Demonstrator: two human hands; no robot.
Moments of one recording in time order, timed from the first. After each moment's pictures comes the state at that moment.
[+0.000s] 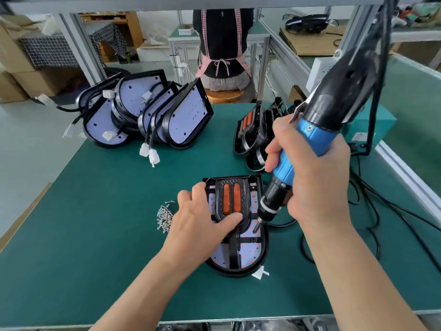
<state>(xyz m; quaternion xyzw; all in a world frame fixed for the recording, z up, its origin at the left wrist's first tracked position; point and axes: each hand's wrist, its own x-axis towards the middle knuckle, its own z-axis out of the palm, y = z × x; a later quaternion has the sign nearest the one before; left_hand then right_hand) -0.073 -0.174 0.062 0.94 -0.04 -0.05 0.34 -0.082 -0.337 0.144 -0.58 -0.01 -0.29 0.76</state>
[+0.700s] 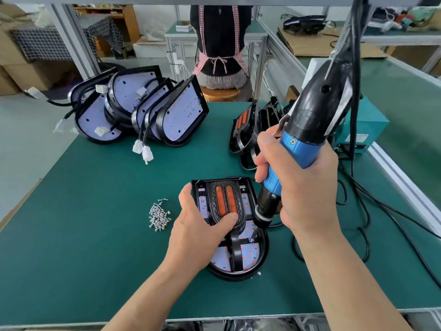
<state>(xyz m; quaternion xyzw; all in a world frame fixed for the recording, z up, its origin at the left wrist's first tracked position) -0.084 -0.186 0.042 0.87 0.06 -0.06 0.49 -0.087 -0.338 0.131 -0.62 -0.03 -0.28 0.74</state>
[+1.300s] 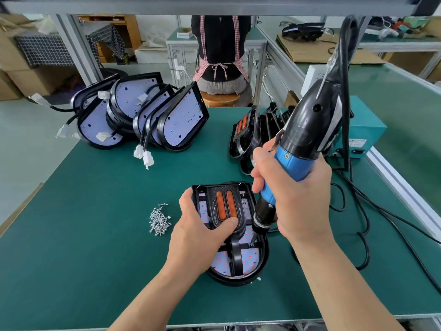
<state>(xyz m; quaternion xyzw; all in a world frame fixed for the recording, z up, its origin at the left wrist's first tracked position) -0.083 -0.185 0.037 0.86 0.05 -0.05 0.51 -0.089 -0.337 0.121 -0.63 -0.05 -0.28 0.72</state>
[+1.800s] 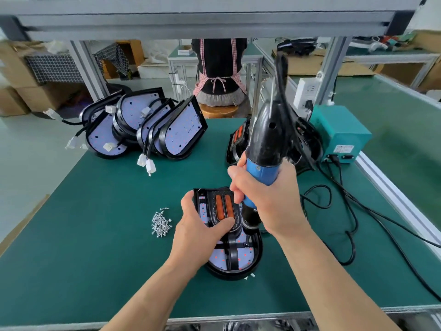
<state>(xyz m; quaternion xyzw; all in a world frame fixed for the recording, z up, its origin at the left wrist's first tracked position) -0.078 -0.189 0.035 0.85 0.05 -0.05 0.52 -0.090 -0.332 0.122 -0.65 -0.11 -0.19 0.73</state>
